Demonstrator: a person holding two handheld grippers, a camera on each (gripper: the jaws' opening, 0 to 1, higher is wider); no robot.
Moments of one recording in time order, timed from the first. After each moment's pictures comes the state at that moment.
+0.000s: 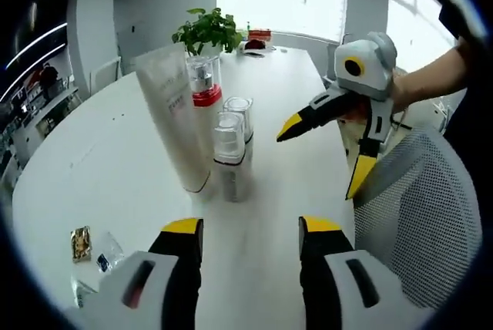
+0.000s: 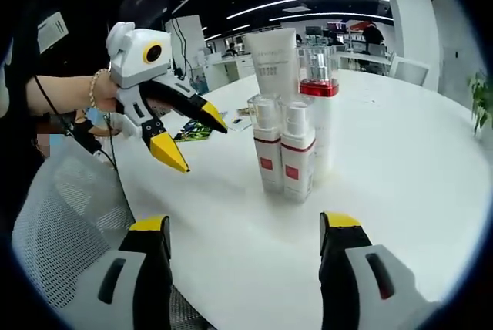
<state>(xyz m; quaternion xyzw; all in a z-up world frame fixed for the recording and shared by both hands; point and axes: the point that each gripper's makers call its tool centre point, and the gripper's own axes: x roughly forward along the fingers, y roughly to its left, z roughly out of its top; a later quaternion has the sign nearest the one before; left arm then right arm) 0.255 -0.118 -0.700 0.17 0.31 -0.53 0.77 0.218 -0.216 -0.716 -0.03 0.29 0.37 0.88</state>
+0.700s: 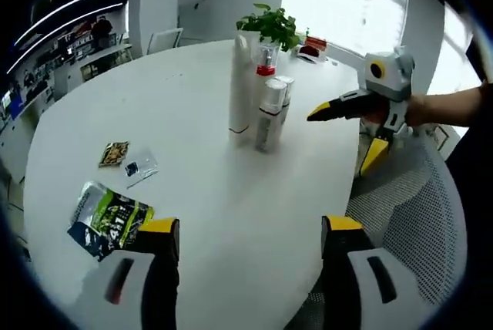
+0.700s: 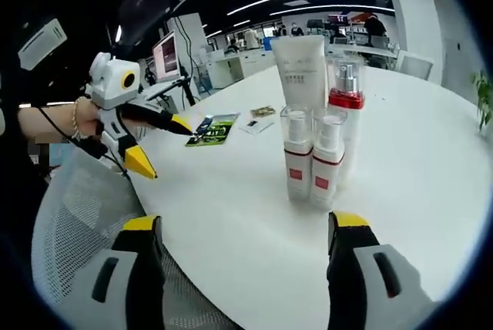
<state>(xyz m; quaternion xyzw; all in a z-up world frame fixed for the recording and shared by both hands) 0.221 -0.025 -0.697 0.09 0.36 -0.41 0.83 0.207 -0.185 -0.700 -0.02 0.30 0.39 0.87</state>
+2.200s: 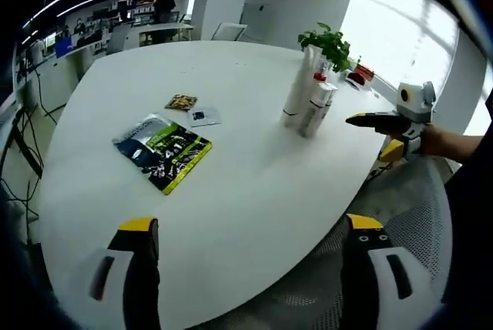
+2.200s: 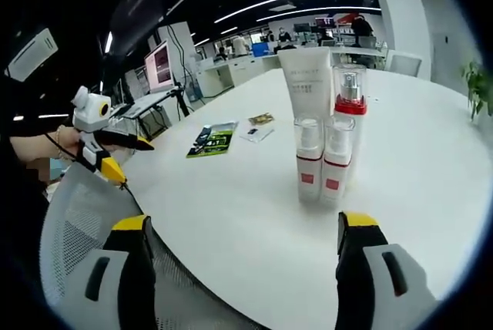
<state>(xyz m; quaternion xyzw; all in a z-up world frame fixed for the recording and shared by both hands) 0.181 0.059 -0.691 0.00 0.38 -0.29 0.88 0.199 -0.176 -0.687 0.00 0.29 0.35 0.89</state>
